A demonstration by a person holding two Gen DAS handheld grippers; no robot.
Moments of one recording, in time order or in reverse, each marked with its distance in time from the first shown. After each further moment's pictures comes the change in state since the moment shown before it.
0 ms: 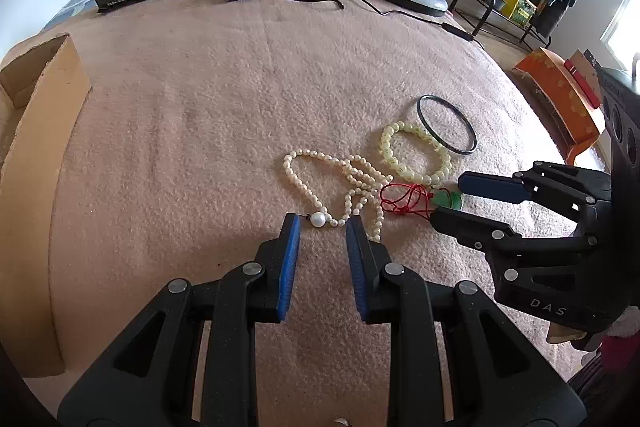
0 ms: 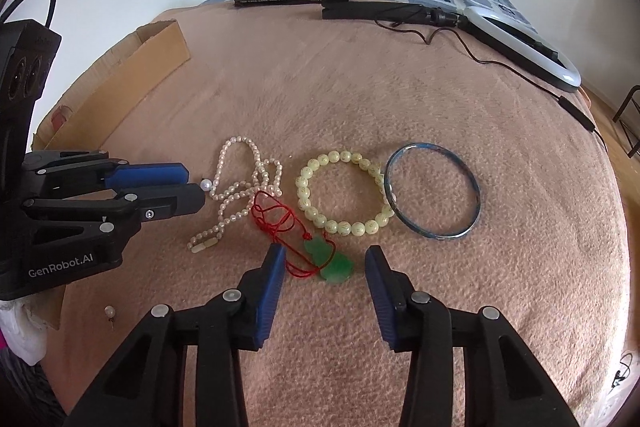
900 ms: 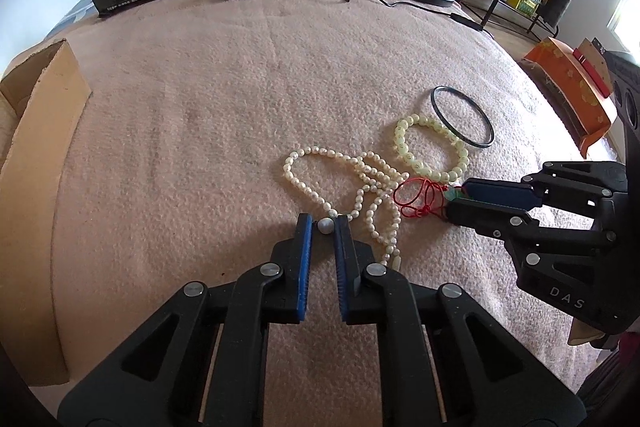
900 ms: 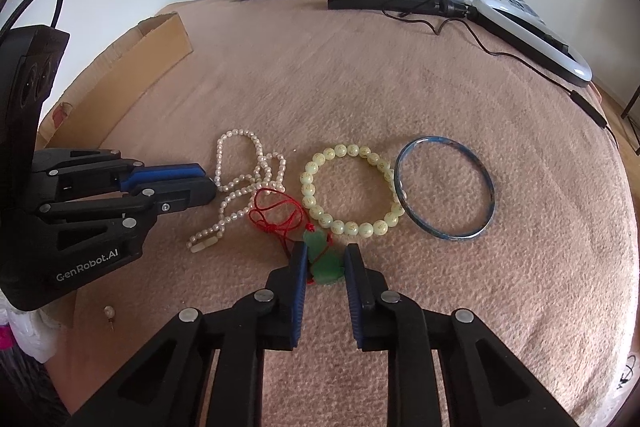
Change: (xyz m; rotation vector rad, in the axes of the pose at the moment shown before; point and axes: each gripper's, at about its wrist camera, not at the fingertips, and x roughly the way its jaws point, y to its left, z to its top) left arm 0.008 -0.002 -0.001 0.029 0.004 0.049; right arm 0.008 -0.002 0.002 0.008 0.028 0.029
